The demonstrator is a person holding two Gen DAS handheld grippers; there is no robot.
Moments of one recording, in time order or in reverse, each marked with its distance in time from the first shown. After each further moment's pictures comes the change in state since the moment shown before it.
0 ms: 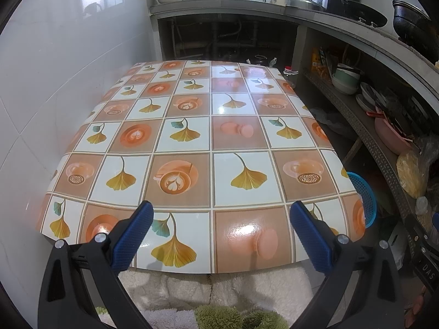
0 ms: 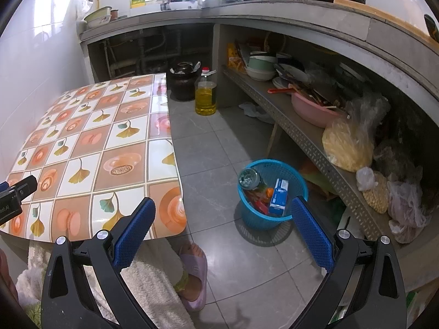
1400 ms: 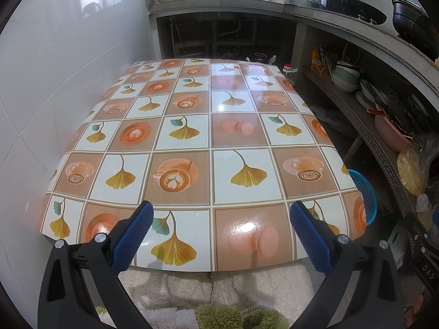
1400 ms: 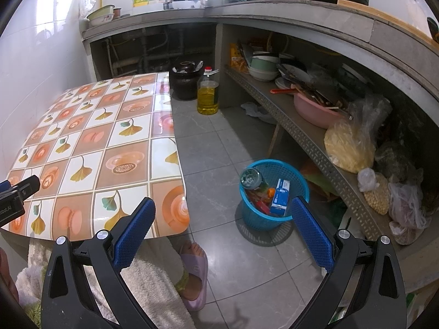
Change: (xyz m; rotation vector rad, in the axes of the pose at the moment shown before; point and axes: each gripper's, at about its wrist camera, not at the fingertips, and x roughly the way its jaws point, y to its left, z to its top) left arm 0.000 0.000 -0.001 -0.001 0.003 0.001; right arm 0.000 0.004 0.003 -0.009 0.000 0.003
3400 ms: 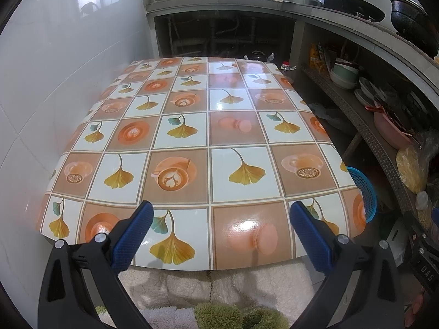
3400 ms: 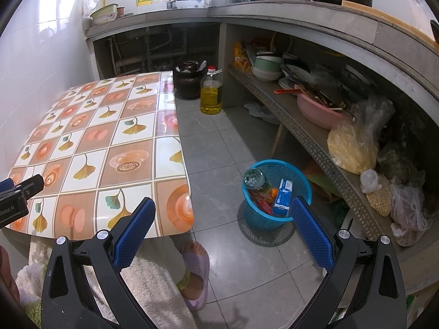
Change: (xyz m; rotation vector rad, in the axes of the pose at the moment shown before) left arm 0.000 -0.002 -0.002 0.005 0.003 -0.001; right arm -0.001 0.004 0.000 0.000 0.001 -0.004
